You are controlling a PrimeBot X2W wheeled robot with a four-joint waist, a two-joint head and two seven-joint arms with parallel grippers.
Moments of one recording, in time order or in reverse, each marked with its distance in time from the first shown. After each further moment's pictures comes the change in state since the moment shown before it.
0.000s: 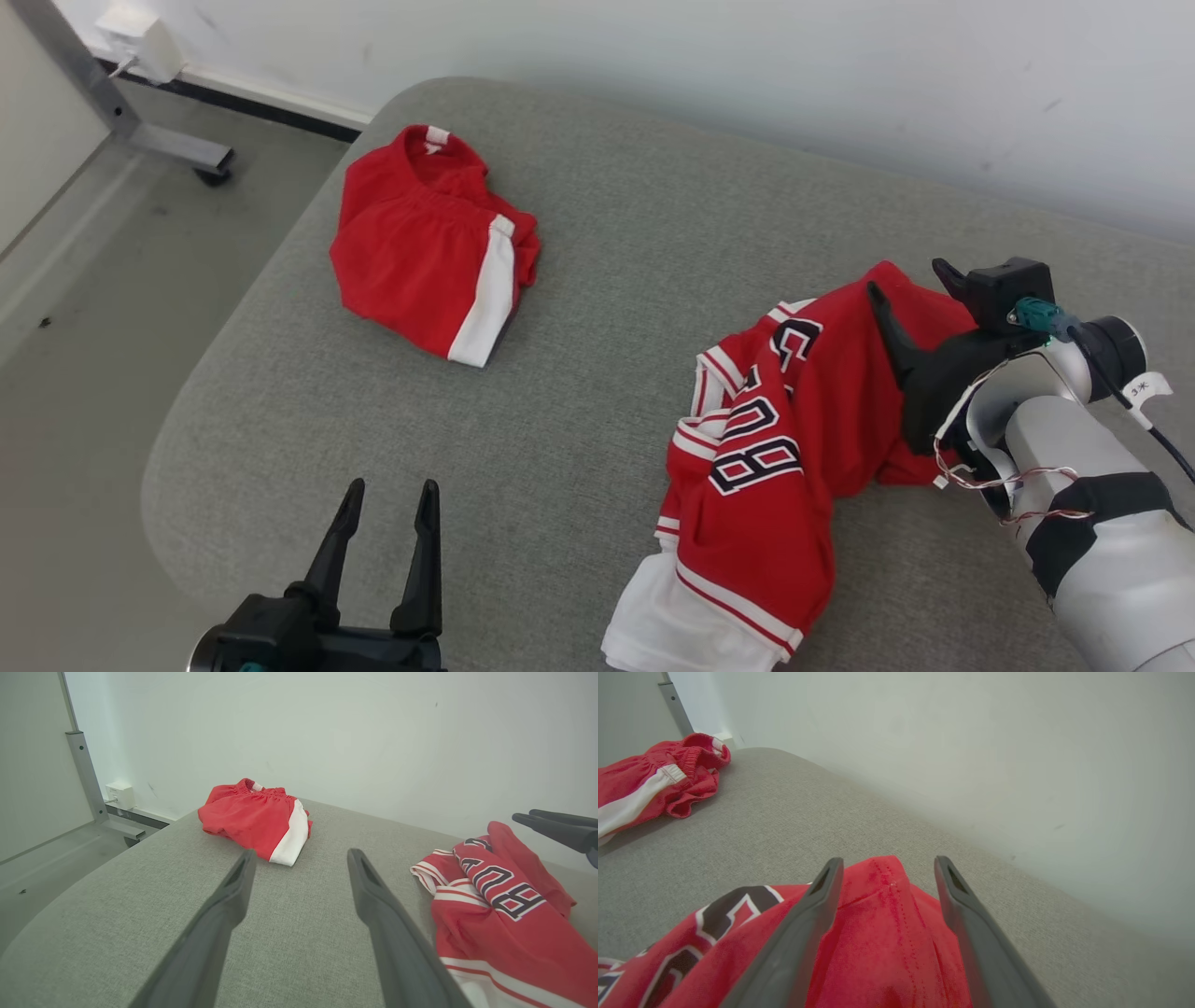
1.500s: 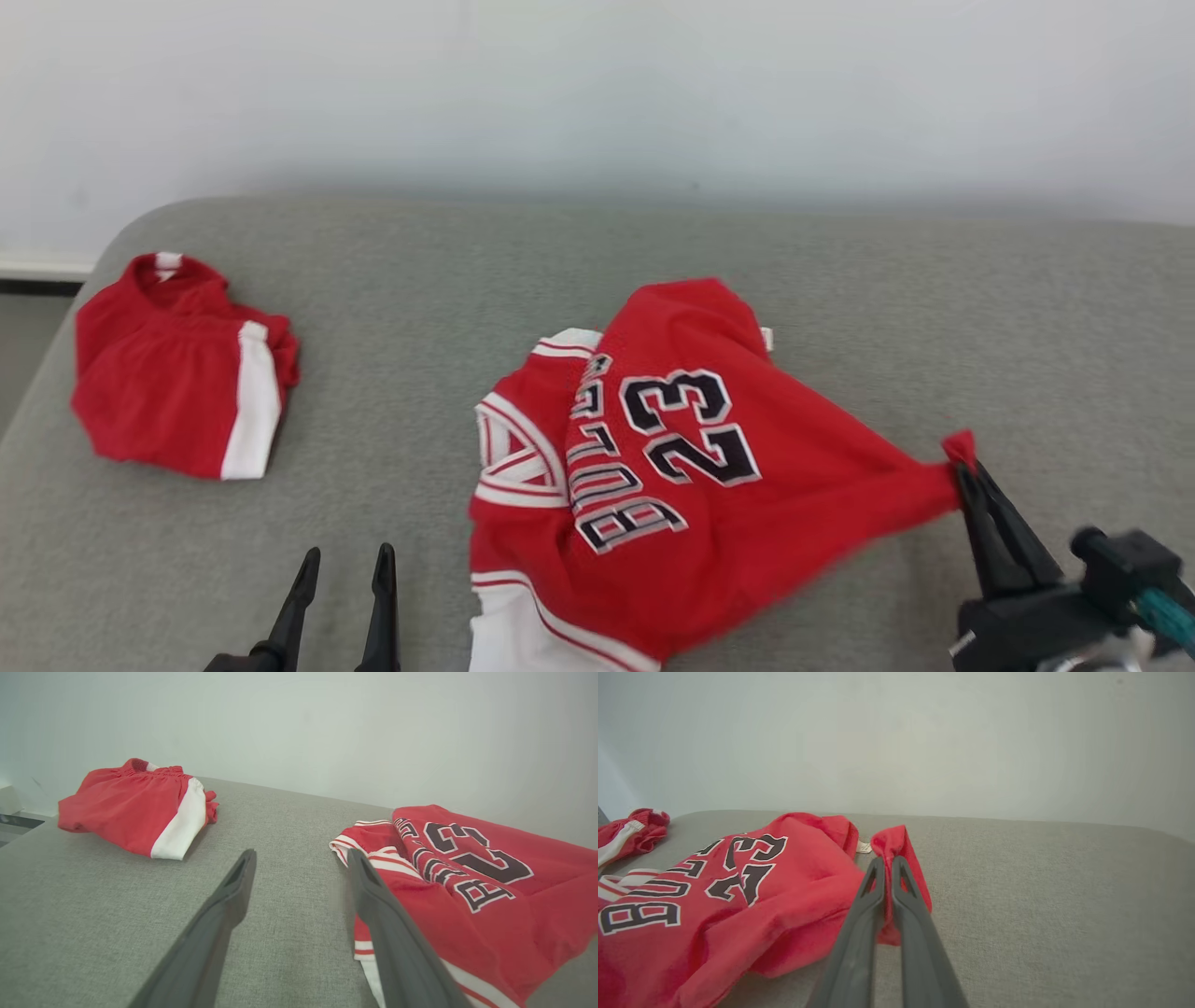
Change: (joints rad) left arm 0.094 -0.001 0.068 0.027 0.027 0.001 0.000; right arm 0.652 -0.028 -0.228 -0.599 0.083 0.000 -0.123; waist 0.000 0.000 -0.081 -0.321
